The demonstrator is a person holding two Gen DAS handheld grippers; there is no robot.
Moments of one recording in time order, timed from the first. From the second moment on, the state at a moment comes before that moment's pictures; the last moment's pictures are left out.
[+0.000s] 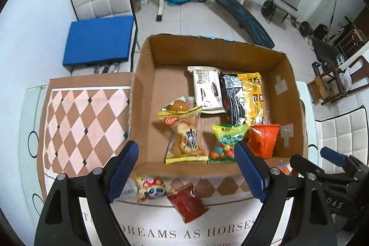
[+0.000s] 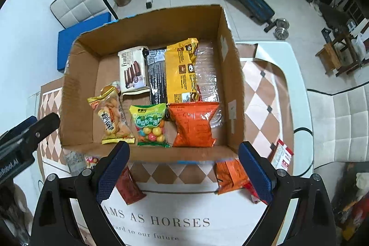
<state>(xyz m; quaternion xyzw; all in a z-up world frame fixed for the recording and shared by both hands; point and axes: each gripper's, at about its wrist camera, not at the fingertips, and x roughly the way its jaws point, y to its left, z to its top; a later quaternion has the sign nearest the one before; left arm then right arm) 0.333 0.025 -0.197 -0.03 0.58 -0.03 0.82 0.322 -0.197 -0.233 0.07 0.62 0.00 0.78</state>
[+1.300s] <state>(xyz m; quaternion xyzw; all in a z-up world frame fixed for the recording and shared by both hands) 0.238 0.013 -0.301 -0.11 0.64 -0.01 0.76 0.236 -0.282 -0.308 0.16 0.66 -0.03 0.73</state>
